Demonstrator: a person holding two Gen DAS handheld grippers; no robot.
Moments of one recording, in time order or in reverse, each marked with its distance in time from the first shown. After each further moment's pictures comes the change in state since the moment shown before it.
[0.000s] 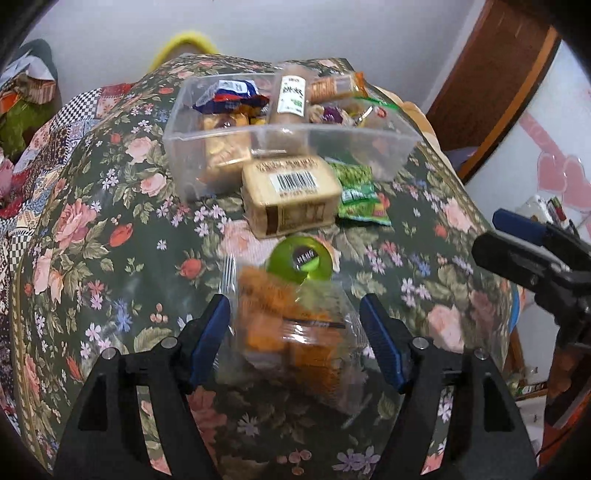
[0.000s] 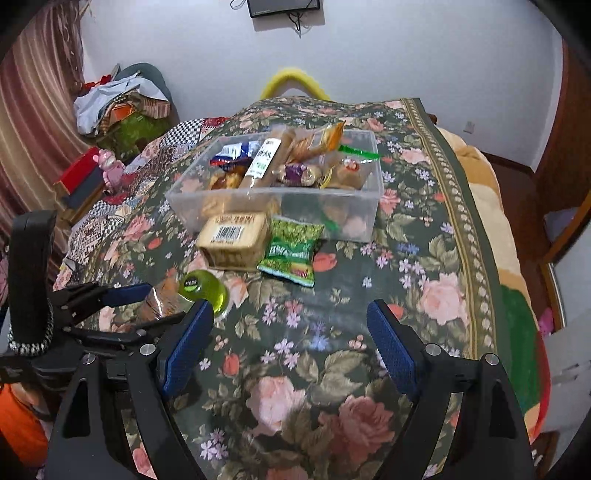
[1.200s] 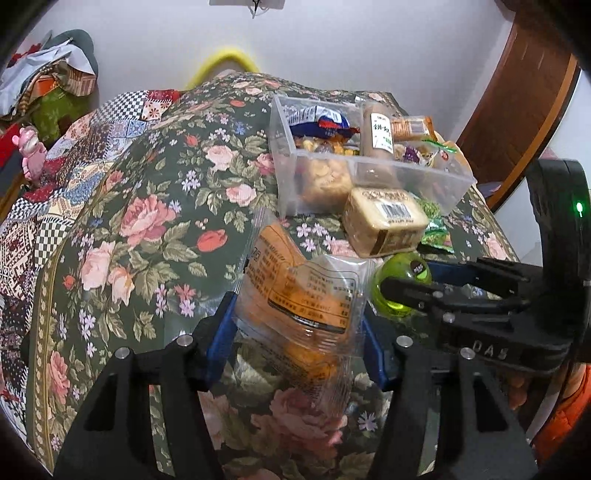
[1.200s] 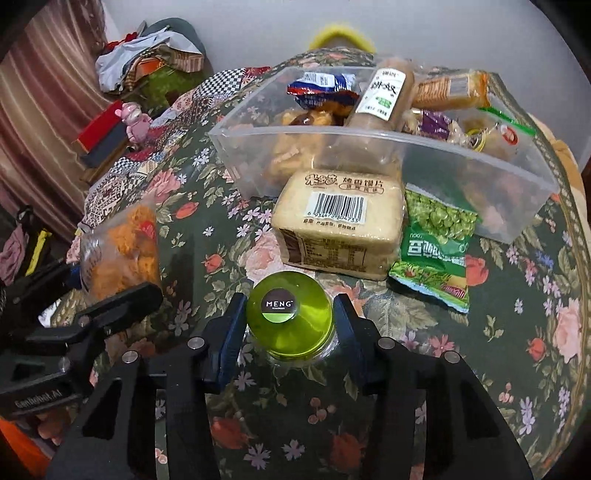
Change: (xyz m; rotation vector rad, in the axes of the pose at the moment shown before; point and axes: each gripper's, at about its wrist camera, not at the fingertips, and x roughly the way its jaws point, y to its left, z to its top) left arm -0.023 0.076 -0.004 -0.092 -0.114 0.065; right arm 0.090 0.072 0.006 -0.085 0.150 0.126
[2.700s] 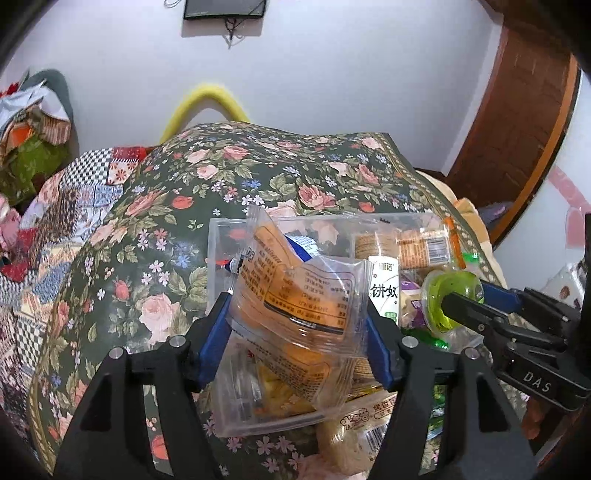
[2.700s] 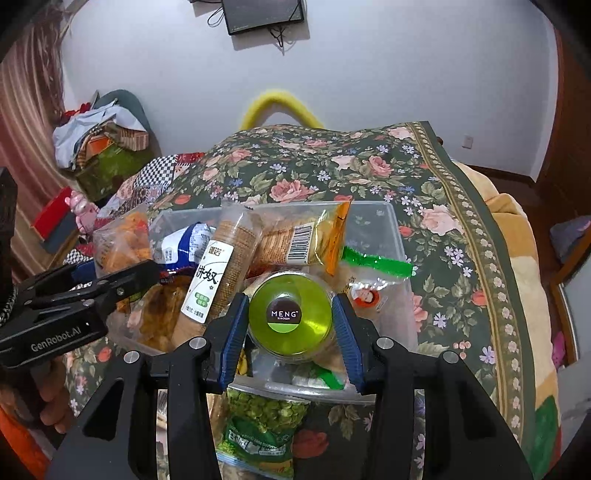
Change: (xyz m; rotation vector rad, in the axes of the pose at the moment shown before) left arm 0.081 -0.041 0.151 0.074 -0.103 0.007; right arm -0.028 -0.098 0.080 0.116 -0.231 -0.131
